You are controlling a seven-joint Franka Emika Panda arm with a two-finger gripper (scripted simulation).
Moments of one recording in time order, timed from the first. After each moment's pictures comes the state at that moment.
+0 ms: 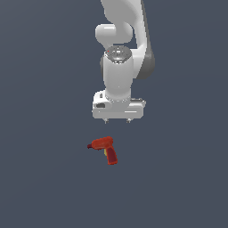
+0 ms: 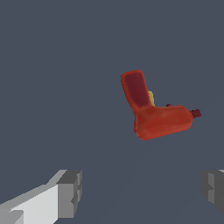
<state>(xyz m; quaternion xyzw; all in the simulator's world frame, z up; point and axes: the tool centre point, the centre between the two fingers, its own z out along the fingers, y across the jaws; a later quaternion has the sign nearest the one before) 0.009 0.016 0.187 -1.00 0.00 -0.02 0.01</state>
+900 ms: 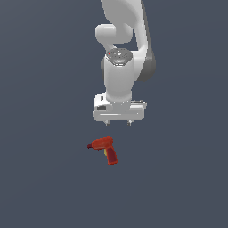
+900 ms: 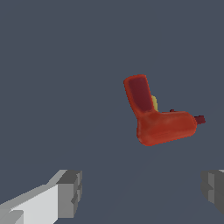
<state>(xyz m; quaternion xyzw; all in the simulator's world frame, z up) 0.017 0.019 0.184 -1.00 0.00 -0.02 0.01</state>
